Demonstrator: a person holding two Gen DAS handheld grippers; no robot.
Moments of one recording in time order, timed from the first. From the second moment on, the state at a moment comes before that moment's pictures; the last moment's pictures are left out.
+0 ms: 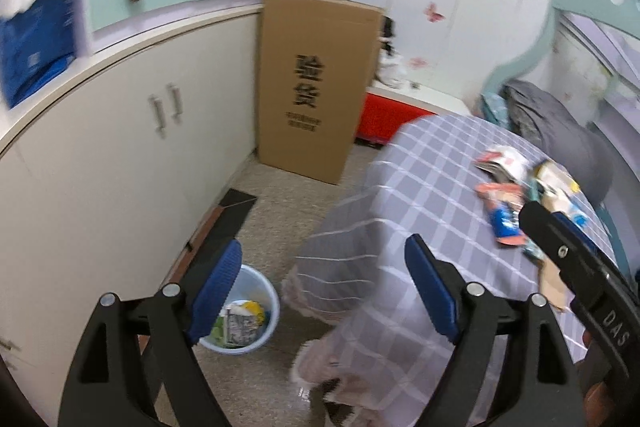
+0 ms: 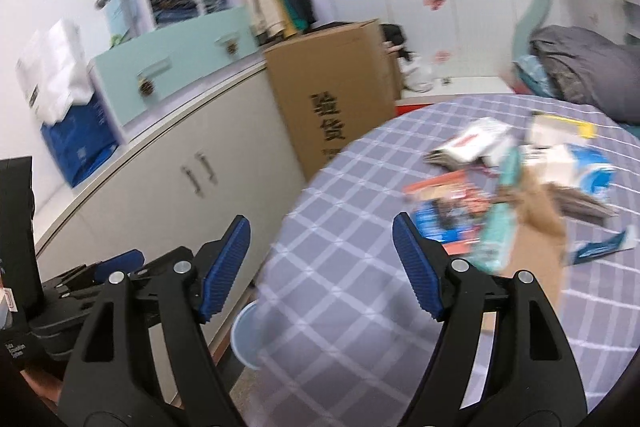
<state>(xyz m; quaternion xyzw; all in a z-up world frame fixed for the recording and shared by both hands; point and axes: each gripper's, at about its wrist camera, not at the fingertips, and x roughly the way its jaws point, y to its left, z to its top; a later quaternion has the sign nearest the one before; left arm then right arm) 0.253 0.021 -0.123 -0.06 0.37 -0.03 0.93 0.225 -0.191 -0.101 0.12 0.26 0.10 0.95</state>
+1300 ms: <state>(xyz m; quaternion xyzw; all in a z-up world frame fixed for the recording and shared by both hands) 0.311 -0.130 -0.156 -0.02 0.40 -0.16 0.90 0.281 -0.335 -0.152 0.07 0.41 0.02 0.91</state>
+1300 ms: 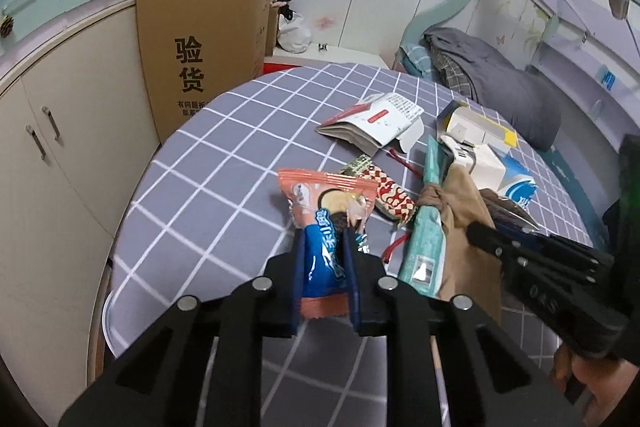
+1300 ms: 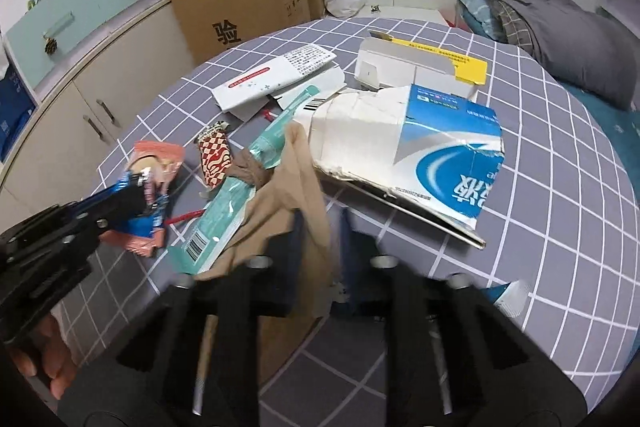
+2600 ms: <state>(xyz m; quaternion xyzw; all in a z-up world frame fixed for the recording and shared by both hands) 0.258 -0.021 -0.139 -0.07 0.38 -0.12 0.92 0.245 -0.359 -0.152 0.10 0.41 -0.15 0.90</state>
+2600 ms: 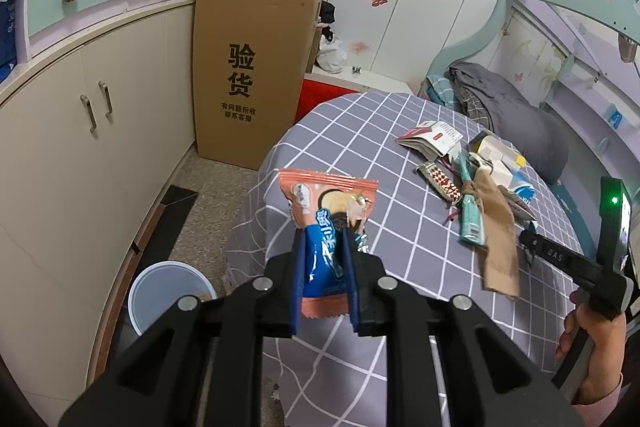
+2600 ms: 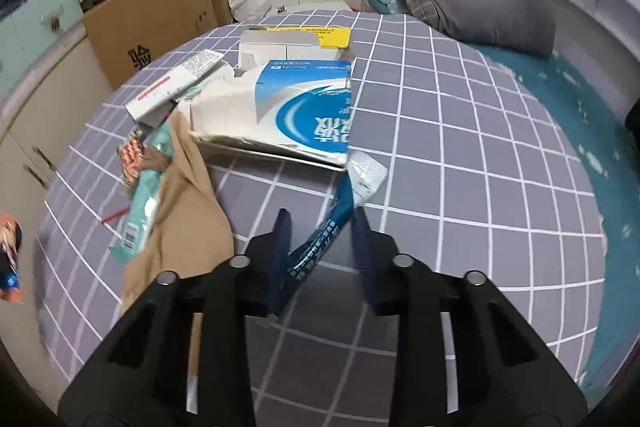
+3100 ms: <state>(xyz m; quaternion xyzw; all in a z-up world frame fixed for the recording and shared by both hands) 0.243 -0.016 -0.140 -0.09 0.38 -0.14 0.91 0.173 -0.358 -0.126 0.16 0.33 -0.08 0.93</state>
